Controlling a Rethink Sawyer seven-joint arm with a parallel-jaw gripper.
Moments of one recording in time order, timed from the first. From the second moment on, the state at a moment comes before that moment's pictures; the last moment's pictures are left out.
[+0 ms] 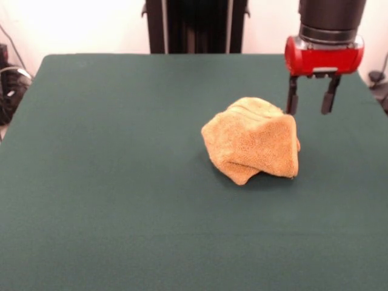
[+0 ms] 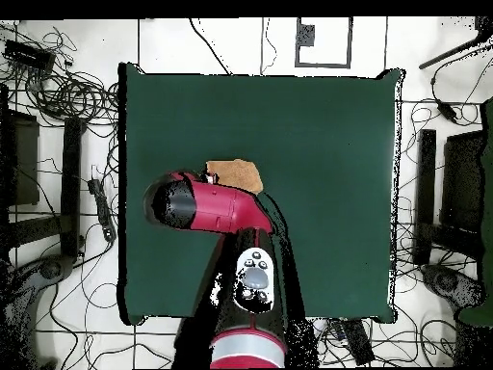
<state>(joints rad) 0.10 -0.57 -0.09 1.63 0.19 0.37 1.57</state>
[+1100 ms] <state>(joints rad) 0.23 -0.49 -0.27 1.54 0.18 0.40 1.57</state>
